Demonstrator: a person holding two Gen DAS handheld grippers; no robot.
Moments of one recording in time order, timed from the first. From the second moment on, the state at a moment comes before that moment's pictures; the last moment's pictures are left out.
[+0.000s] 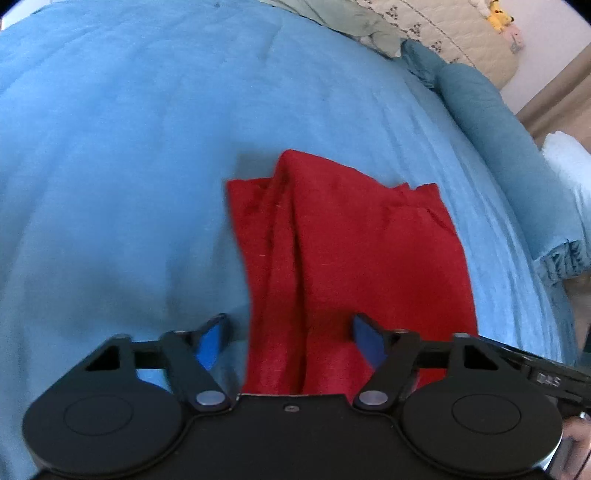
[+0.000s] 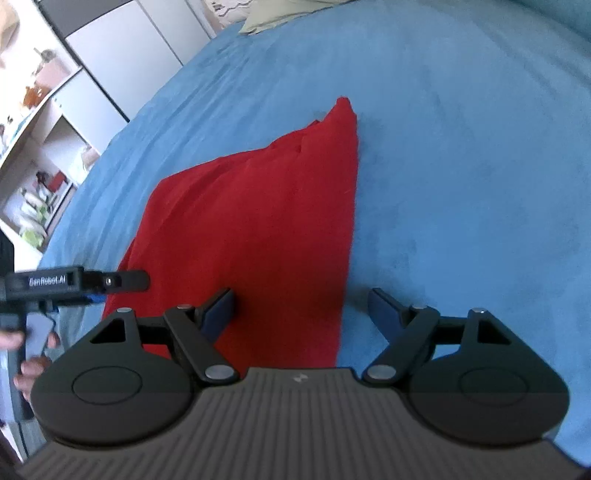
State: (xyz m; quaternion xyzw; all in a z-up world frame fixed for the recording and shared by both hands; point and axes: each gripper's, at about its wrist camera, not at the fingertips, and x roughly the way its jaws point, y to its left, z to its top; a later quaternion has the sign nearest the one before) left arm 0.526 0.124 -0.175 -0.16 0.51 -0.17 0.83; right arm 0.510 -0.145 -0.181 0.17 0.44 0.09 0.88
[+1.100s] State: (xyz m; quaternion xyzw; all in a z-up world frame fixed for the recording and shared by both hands) left arm 0.313 -0.057 -0.137 -0.03 0.46 -0.20 0.87; right arm 0.266 -0.252 -0.144 0.08 0.41 0.06 0.91
